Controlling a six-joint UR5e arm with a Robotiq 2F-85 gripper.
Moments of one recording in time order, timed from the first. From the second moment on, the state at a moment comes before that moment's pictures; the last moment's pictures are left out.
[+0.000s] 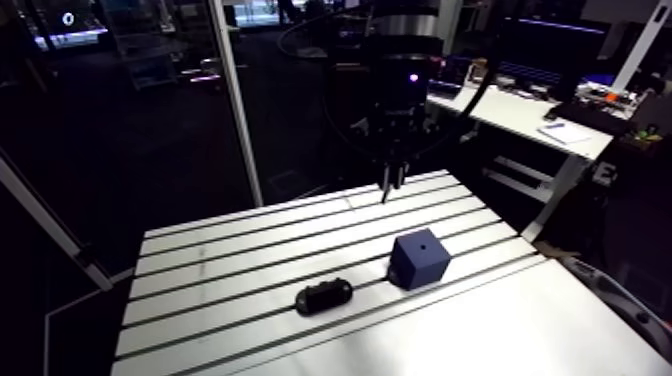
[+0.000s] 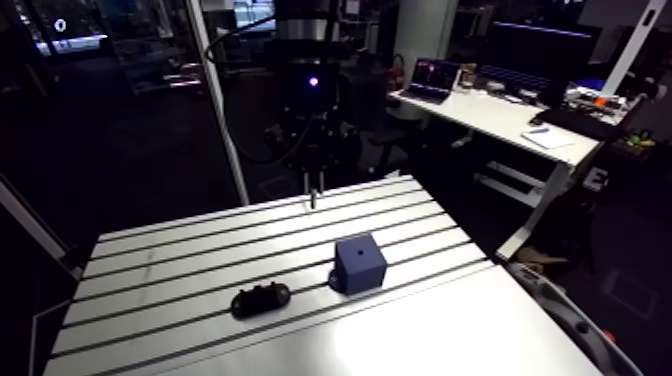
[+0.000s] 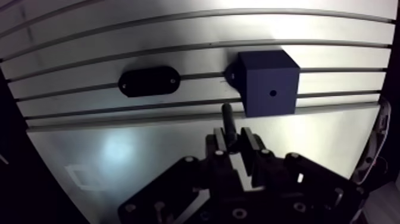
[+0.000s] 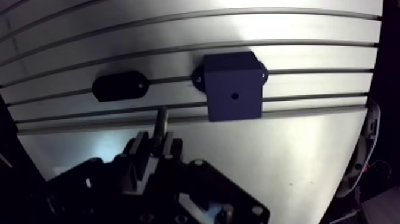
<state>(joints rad) -0.35 -1.37 1.65 -1.62 -1.59 -1.82</state>
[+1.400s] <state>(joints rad) -0.45 -1.35 1.67 -1.56 -1.64 -1.81</state>
